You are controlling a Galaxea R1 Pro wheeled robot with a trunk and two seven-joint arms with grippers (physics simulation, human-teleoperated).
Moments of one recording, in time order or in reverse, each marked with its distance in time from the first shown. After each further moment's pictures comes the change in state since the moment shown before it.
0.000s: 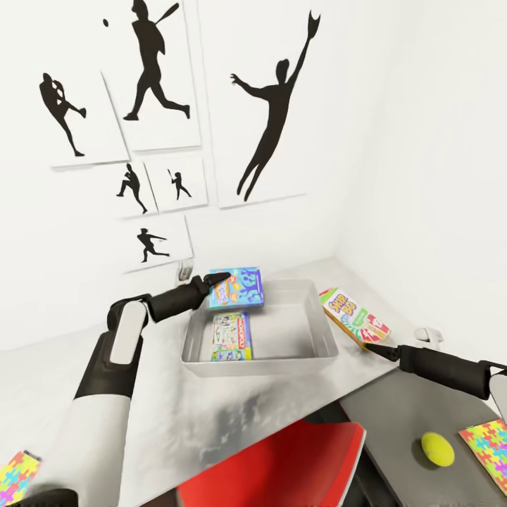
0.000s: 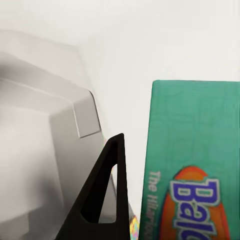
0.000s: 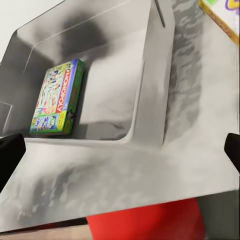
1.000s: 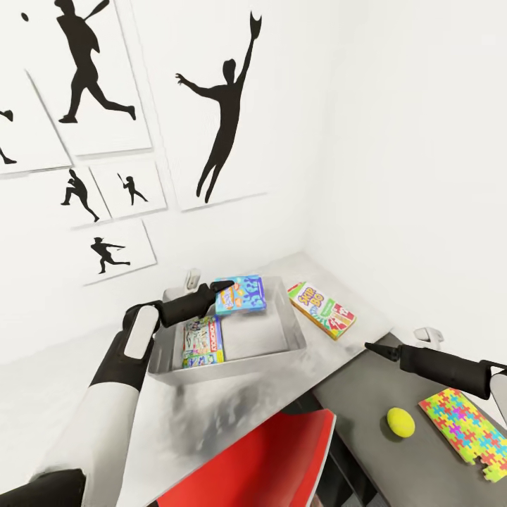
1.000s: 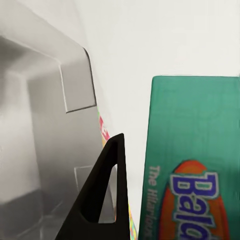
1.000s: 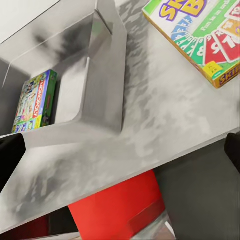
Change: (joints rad) left arm -0.052 -0.001 0.000 0.234 0.001 -0.082 0.001; right arm -0.001 -0.002 -0.001 0.002 0.000 0.000 0.000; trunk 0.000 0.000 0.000
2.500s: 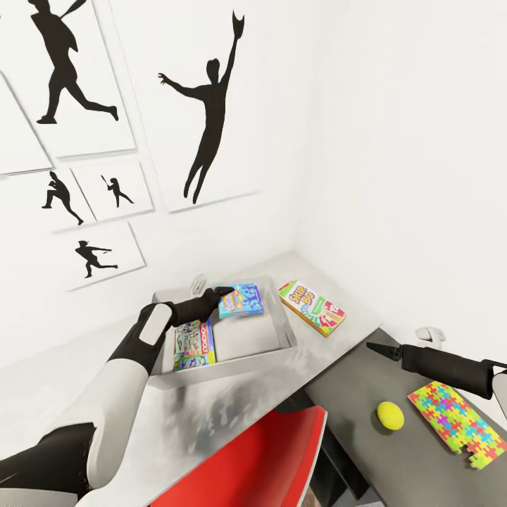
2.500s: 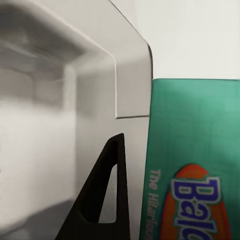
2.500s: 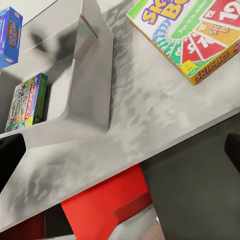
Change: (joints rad) left arm -0.133 0.007 -0.011 0.346 -0.001 -0.177 0.113; right arm 0.000 -0.009 -0.002 -0.002 0.000 0.000 0.000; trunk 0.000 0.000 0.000
